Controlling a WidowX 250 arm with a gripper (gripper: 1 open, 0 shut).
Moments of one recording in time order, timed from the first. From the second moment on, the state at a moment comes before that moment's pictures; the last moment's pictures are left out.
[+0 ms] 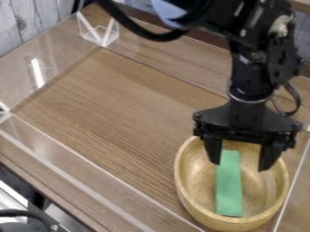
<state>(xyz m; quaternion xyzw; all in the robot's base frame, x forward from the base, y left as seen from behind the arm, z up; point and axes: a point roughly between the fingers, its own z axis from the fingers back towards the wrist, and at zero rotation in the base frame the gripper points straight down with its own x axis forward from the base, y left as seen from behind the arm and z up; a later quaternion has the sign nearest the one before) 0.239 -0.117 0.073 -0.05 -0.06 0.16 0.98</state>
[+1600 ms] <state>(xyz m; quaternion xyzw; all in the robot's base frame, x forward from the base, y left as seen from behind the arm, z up) 0.236 -0.129 0.026 -0.05 -0.05 0.21 0.98</state>
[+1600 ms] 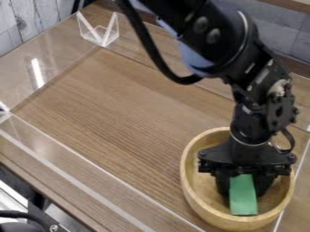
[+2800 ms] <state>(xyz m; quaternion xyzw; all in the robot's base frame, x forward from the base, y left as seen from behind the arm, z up) 0.227 -0.116 0.026 -0.06 -0.04 0.10 0.99</state>
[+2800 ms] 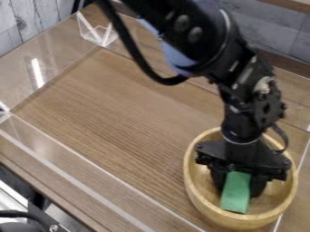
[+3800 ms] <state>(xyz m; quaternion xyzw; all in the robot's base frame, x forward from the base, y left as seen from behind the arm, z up) 0.218 -0.120 0.020 -0.02 -0.04 0.06 1.00</state>
